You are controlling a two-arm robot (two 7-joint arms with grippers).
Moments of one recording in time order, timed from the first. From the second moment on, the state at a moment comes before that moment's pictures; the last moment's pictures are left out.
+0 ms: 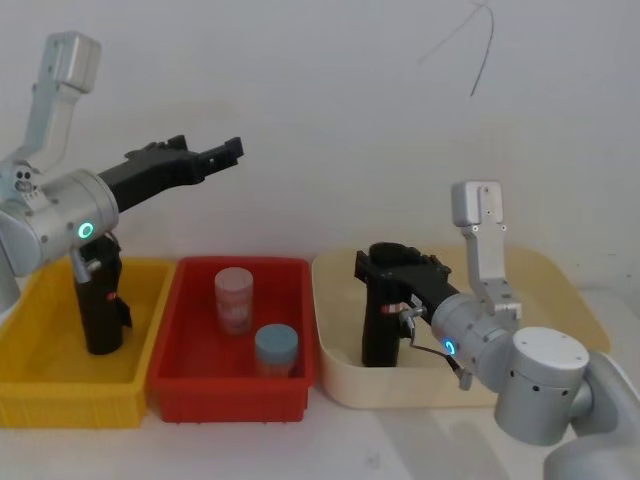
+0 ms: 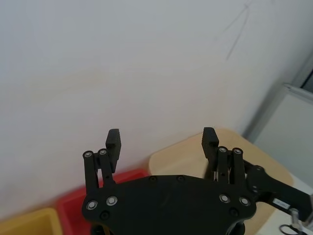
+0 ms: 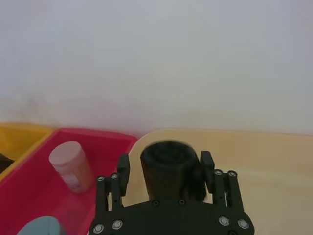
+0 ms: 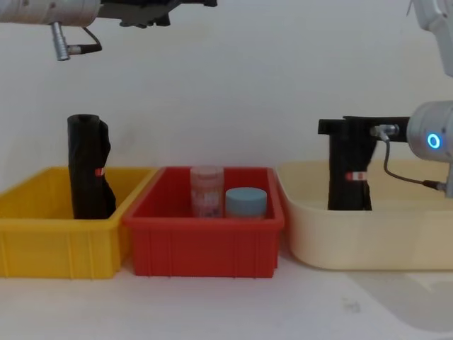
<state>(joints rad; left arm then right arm) -0.78 0.26 0.35 -1.33 -0.68 0.45 -0.32 0.53 0.08 -0.22 -1.27 0.26 0.32 0.12</state>
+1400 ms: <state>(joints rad) -0.76 0.26 0.34 -1.35 -0.66 0.45 -0.24 0.42 0.14 -0.28 -1.53 0.26 0.35 0.22</state>
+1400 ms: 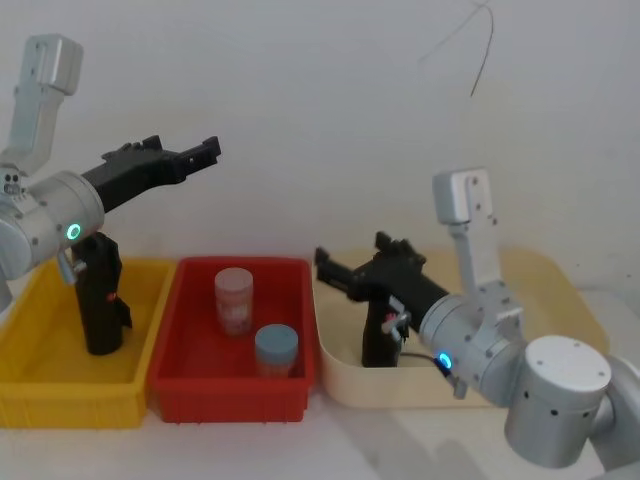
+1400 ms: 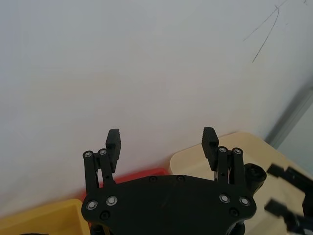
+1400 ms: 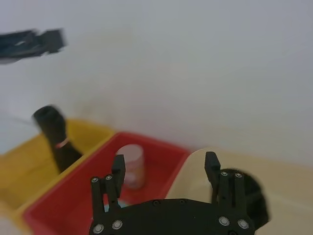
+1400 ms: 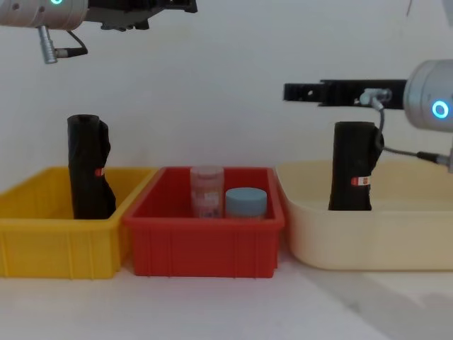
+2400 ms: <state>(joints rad) -0.76 0.26 0.34 -1.35 -0.66 0.45 -0.24 0.42 0.10 -0.47 -1.51 0.18 0.45 0.27</state>
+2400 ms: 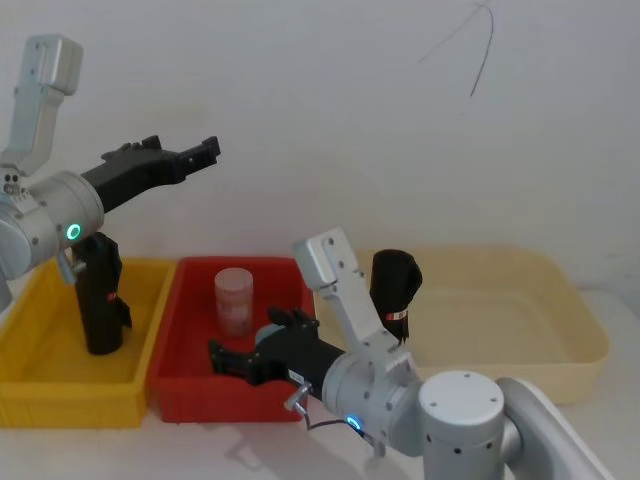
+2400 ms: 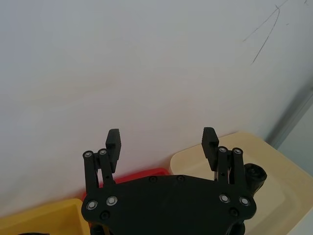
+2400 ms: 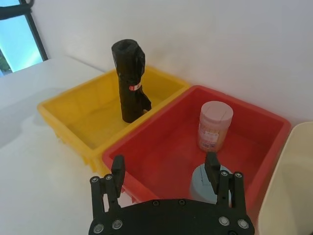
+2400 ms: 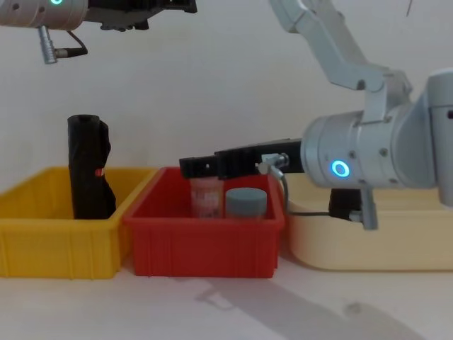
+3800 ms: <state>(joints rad) -0.76 0.26 0.34 -1.35 -0.66 0.45 -0.24 0.63 0.15 -0.53 -1.28 0.09 0.44 0.41</state>
